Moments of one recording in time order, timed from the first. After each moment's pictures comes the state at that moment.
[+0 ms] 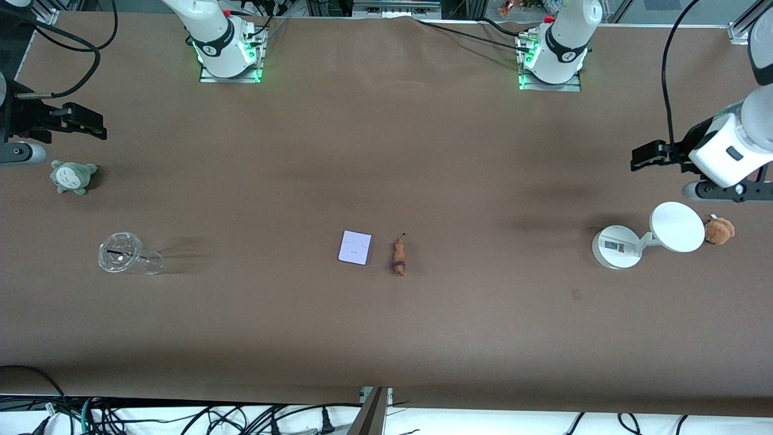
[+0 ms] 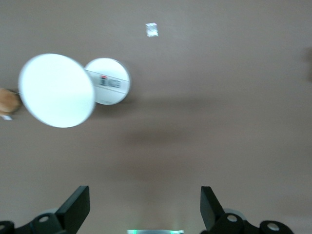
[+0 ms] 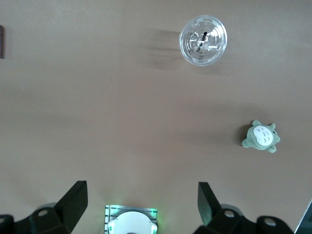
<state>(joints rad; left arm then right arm) 0.10 0.16 -0.13 -1.53 -0.03 1.49 -0.04 -0.04 0.10 0.05 -1.47 -0.06 1.38 -0.10</state>
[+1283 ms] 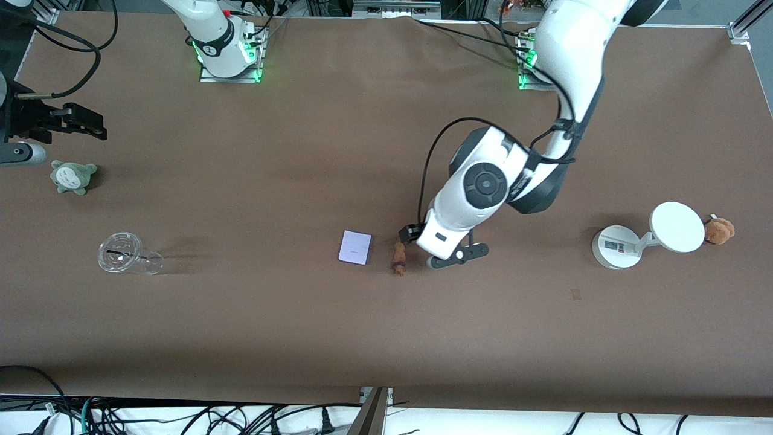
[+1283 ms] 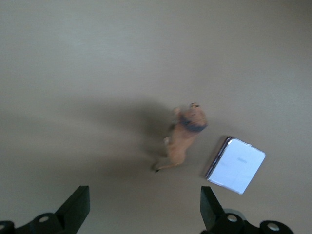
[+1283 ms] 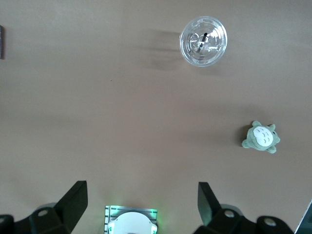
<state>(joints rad) -0.46 0.77 -0.14 -1.26 -0.10 2.09 -0.81 -0.03 0.10 0.05 -1.47 -0.06 1.38 -0.10</state>
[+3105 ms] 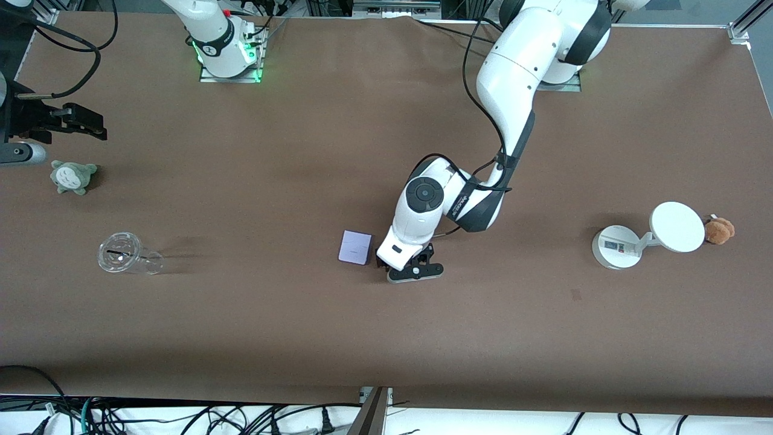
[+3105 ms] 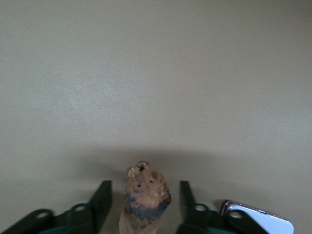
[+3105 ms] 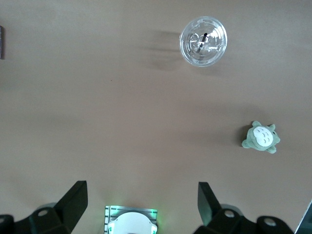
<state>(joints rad) -0.65 1.04 0.04 -1.08 -0.05 2.34 -0.79 -0.03 0.10 0.05 -1.47 -0.06 1.38 -0.10</state>
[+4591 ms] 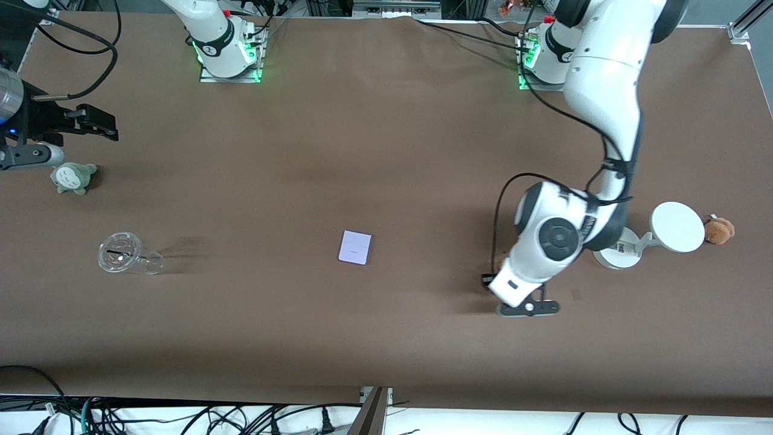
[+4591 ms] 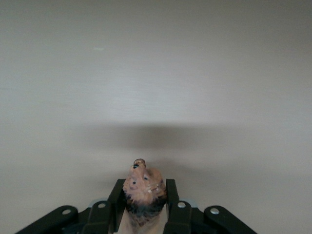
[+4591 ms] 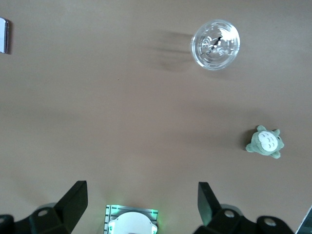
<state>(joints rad) -0.31 0.78 0.06 -1.37 -0.05 2.23 -0.32 0.00 0.11 0.06 -1.46 -0.06 1.38 -0.10</state>
